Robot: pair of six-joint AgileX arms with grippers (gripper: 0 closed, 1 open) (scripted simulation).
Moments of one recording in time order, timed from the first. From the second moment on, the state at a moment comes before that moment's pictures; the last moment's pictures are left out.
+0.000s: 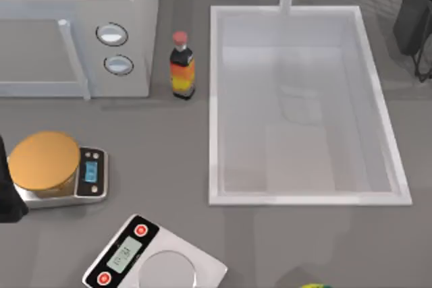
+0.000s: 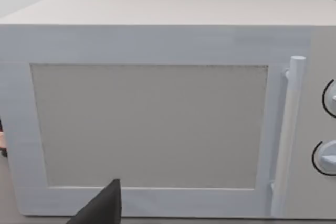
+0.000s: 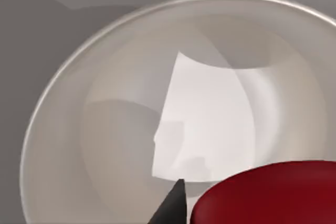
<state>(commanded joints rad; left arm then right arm) 0.00 0.00 0.00 0.00 0.00 0.00 -0.36 1.49 1.00 -0.98 -0.02 -0.32</state>
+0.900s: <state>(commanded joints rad) 0.00 0.00 0.00 0.00 0.00 0.00 -0.22 1.51 1.04 -0.85 0.08 -0.28</state>
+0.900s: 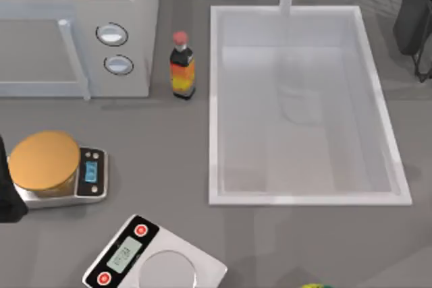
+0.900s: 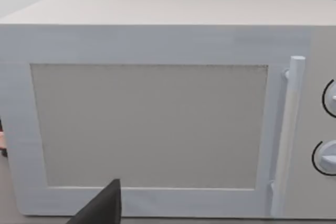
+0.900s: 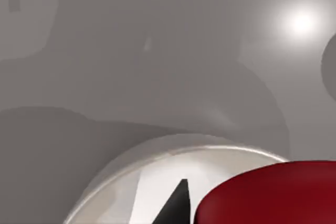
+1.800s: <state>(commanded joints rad) 0.00 0.00 0.00 0.00 0.00 0.00 0.54 1.60 0.79 0.68 0.59 -0.04</state>
